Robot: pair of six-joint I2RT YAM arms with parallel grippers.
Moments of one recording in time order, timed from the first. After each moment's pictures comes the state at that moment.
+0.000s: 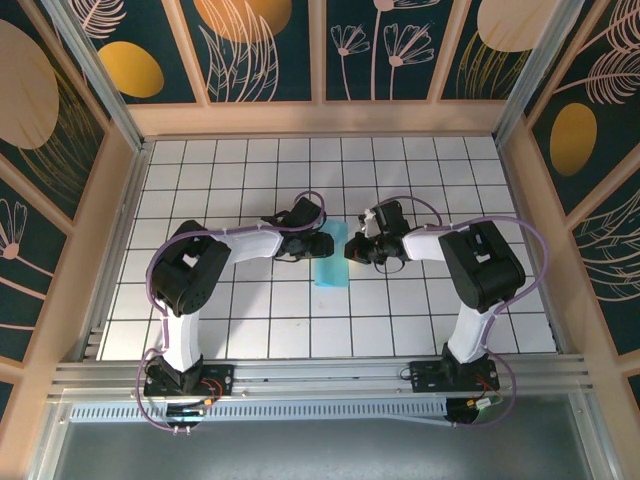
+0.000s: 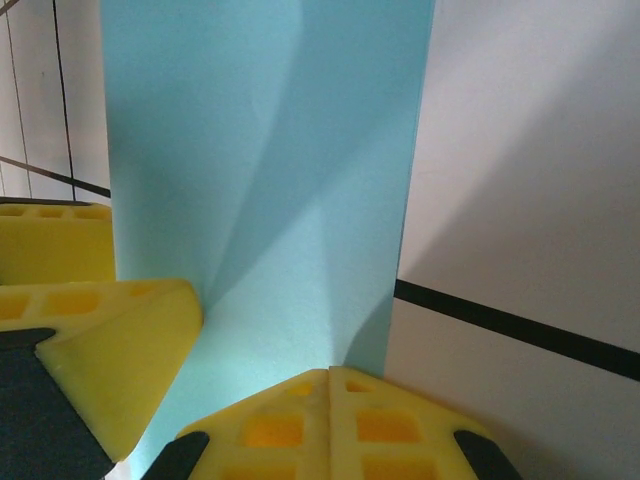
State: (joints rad) left arm -0.70 1.95 1.16 -0.25 0.12 -0.69; right arm 0.45 1.82 0.83 0.01 -0.56 0.57
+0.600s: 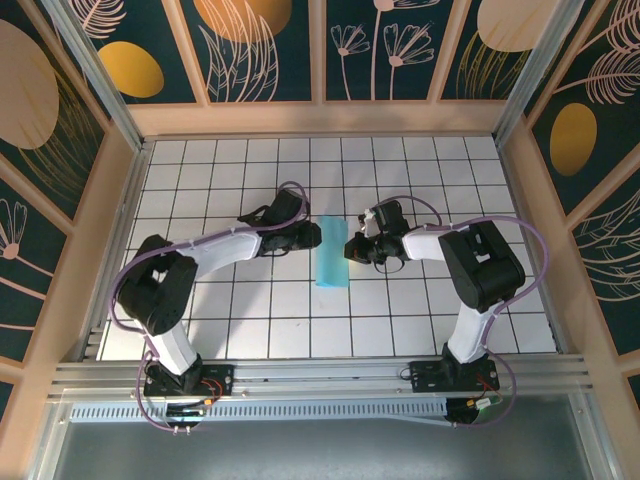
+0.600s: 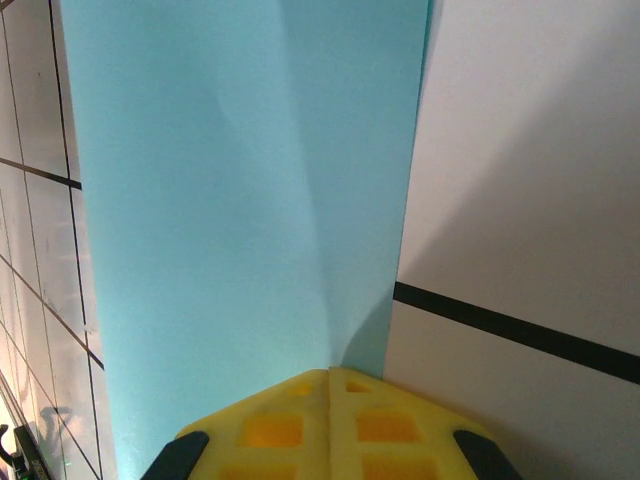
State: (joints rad) left arm -0.65 1.73 1.07 -0.21 0.16 -0.67; right arm 0.45 1.82 0.84 0.00 -0.56 0.57
